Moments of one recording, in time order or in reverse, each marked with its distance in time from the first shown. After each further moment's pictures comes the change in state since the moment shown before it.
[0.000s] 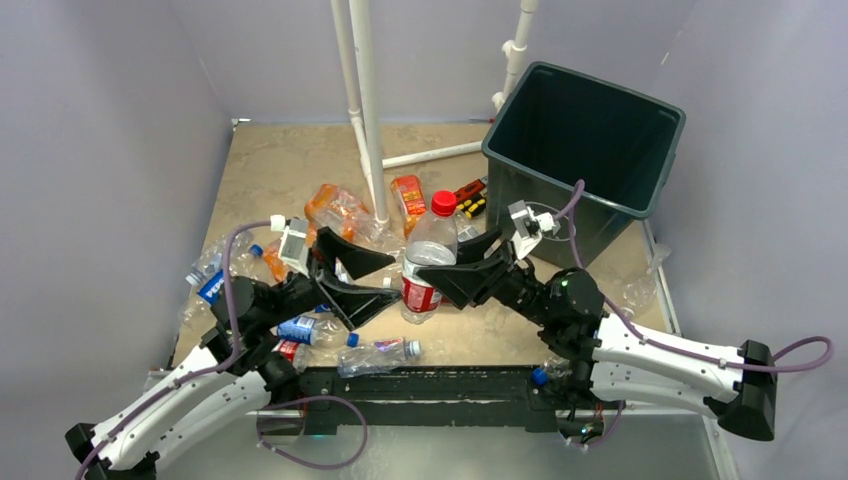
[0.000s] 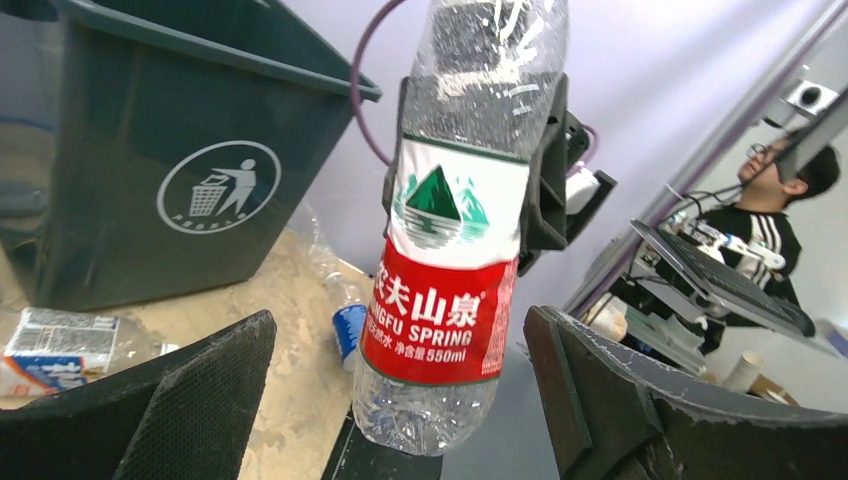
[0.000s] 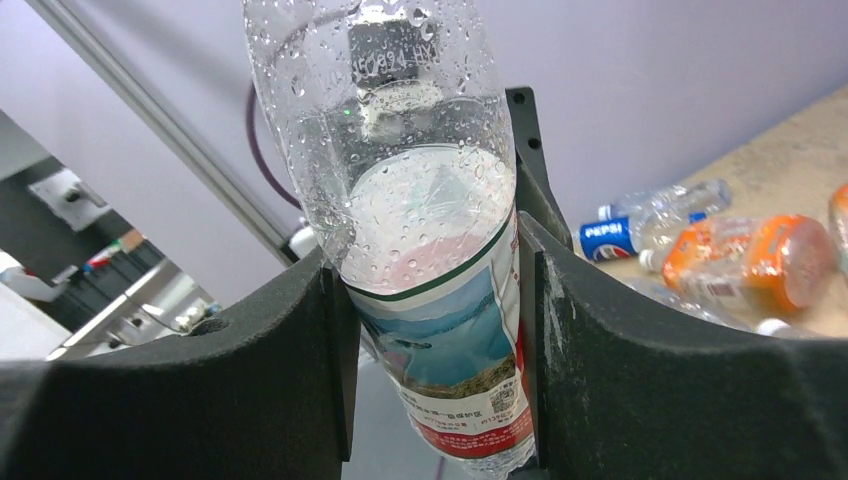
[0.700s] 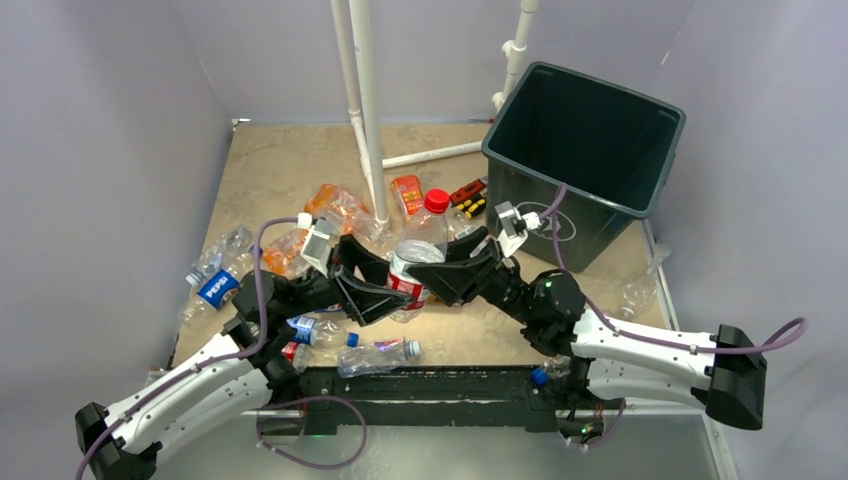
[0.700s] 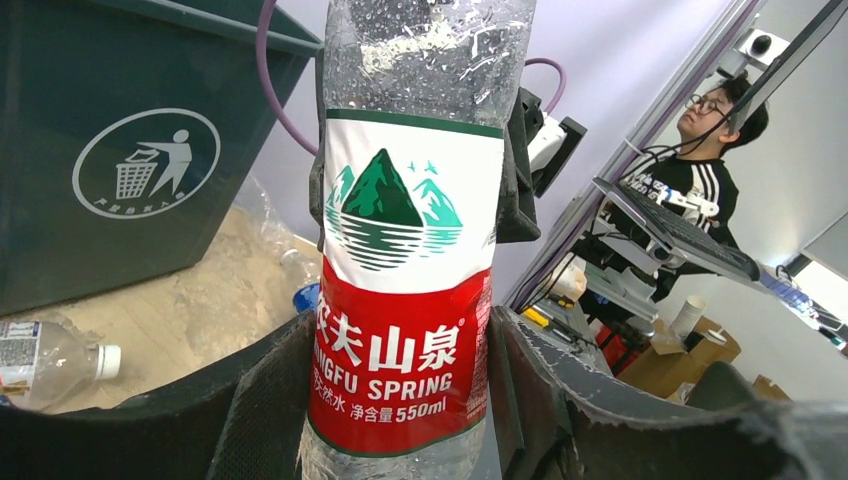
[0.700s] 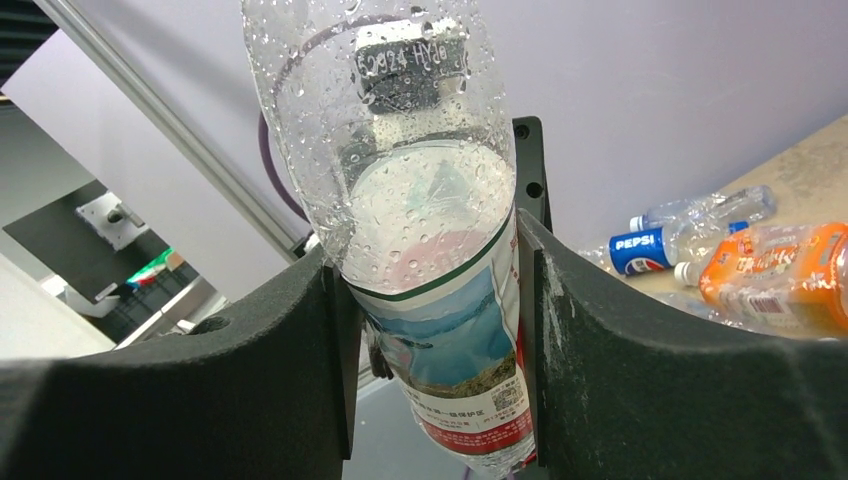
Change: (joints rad) left arm -0.001 0.117 -0.059 0.210 0.155 -0.038; right arm -0.002 0.134 -0.049 0.265 0.003 0.100
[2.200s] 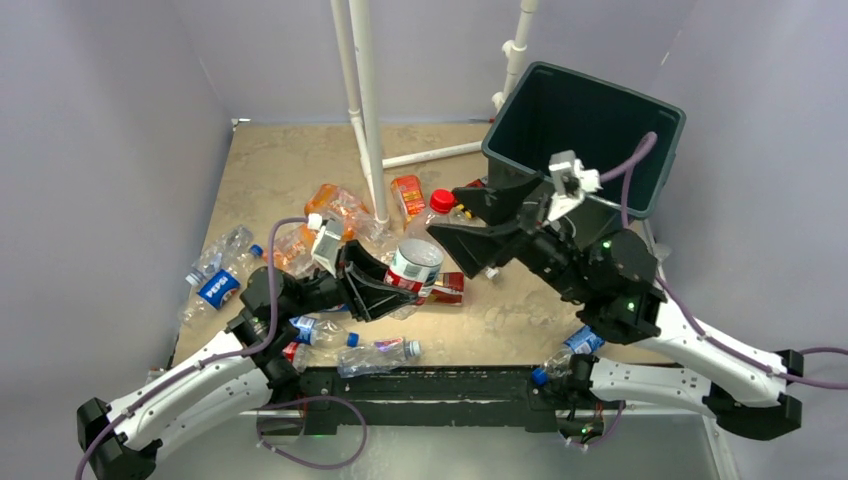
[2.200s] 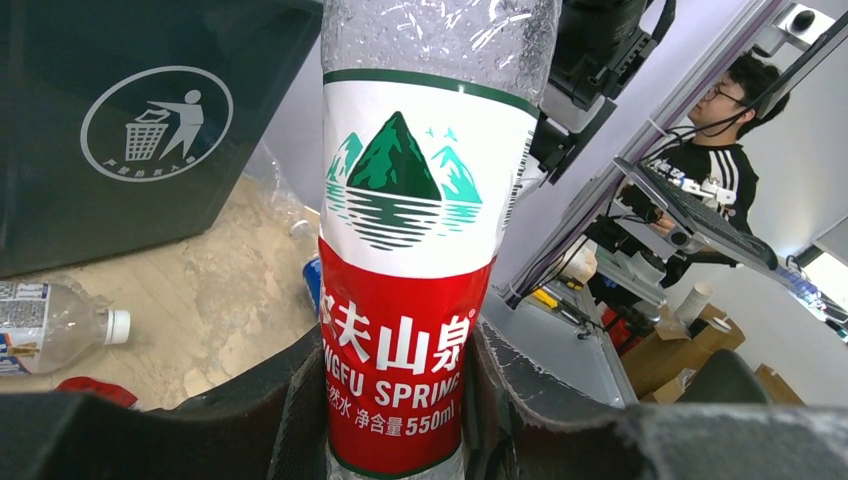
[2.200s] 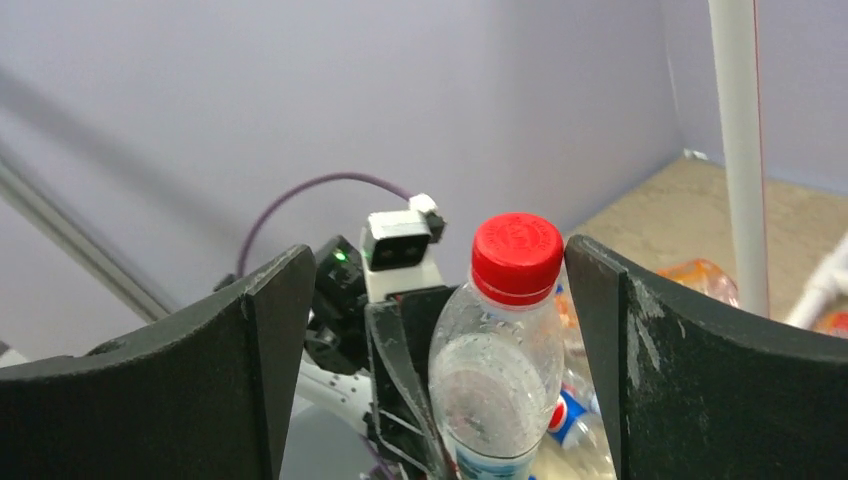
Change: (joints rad) left arm -0.012 0.013 -0.013 -0.036 0.010 0.021; right arm 0.000 -0.133 0.509 -0.777 0.134 -0.340
